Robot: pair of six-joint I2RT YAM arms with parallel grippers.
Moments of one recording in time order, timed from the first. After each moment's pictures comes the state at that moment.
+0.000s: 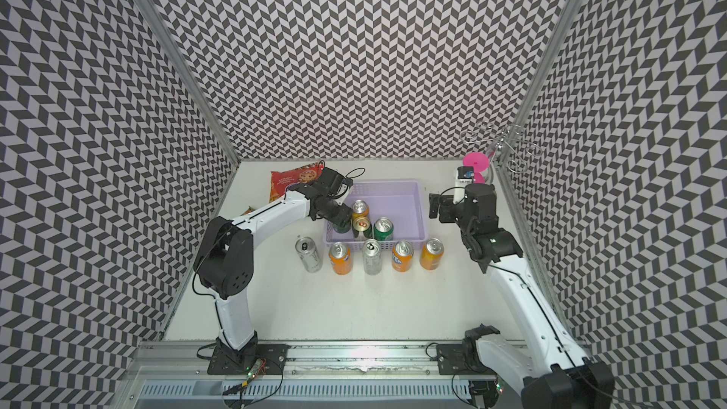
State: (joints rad) left arm -0.52 1.92 1.50 -0.67 -0.02 0.04; right arm 0.17 1.04 0.94 -0.35 0.01 0.15
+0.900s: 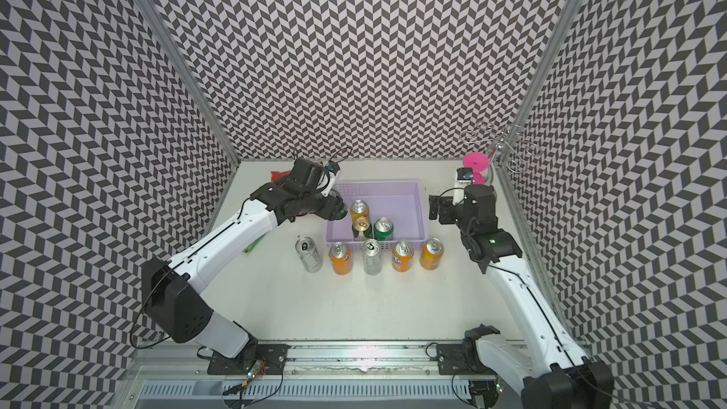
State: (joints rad) left arm -0.56 1.54 1.46 -0.74 -0.04 -0.01; right arm 0.17 1.04 0.93 -0.35 0.01 0.14
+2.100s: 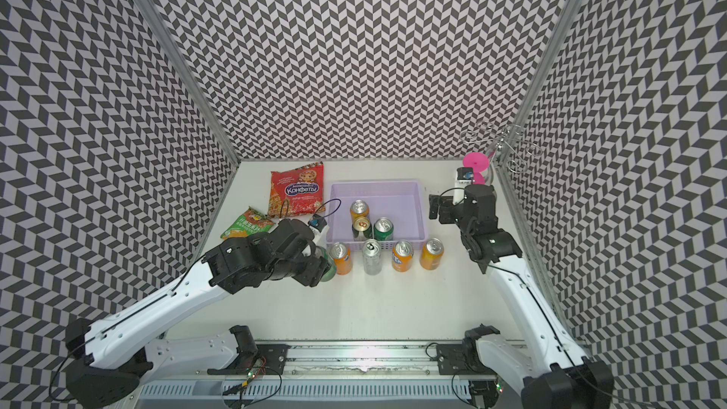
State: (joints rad) left arm -0.94 1.07 1.15 -1.07 -0.17 -0.36; right arm 0.17 1.04 0.93 -0.34 0.01 0.14
